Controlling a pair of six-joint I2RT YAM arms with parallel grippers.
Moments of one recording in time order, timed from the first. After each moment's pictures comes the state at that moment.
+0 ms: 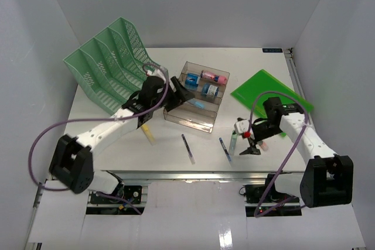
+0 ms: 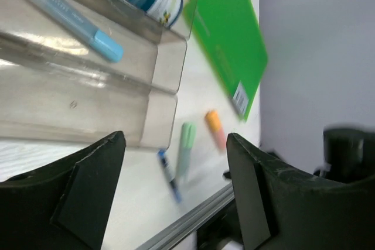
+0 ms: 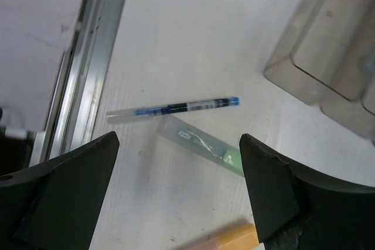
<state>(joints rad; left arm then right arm) -0.59 1.48 1.05 -0.07 0.10 -1.00 0.09 1.22 0.84 -1.19 -0.99 -1.75</state>
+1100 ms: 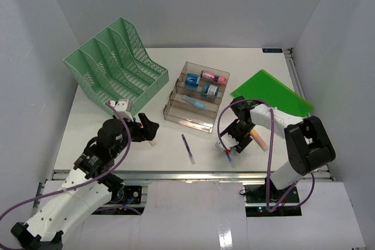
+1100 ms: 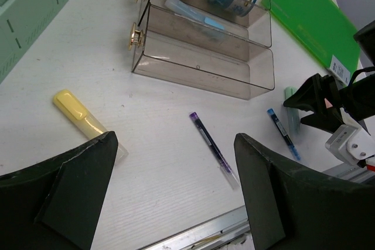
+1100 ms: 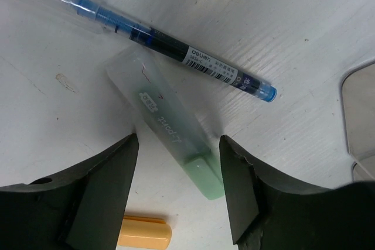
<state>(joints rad) -0.58 0.53 0.60 -0.41 -0.13 -0.50 0.47 1.56 0.88 -0.91 -0.35 -1.97</state>
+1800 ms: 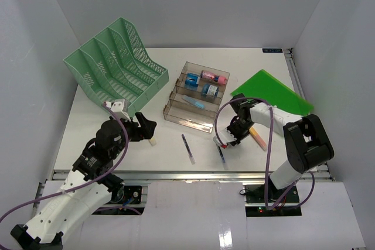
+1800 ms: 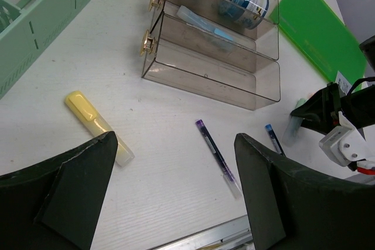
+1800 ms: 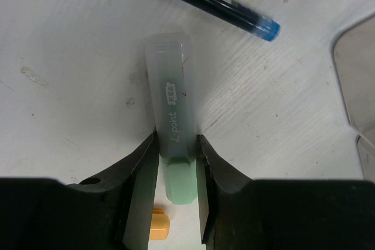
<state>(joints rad) -0.58 0.51 0.60 -0.42 -0.18 -0.52 0.46 1.58 0.90 -0.86 -0.32 -1.88</state>
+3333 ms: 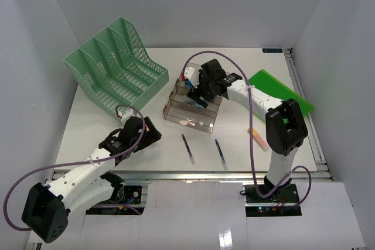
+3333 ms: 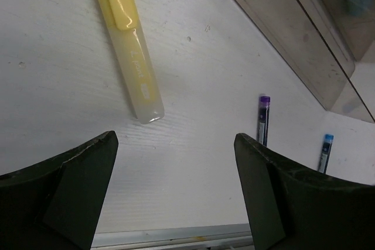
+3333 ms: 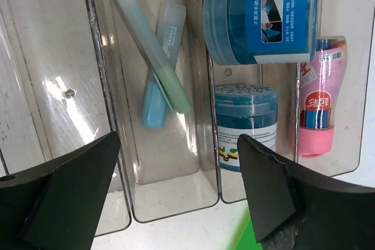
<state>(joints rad) -0.58 0.87 0.48 -0.41 -0.22 -0.94 0.62 1.85 1.47 -0.47 -0.16 -0.59</state>
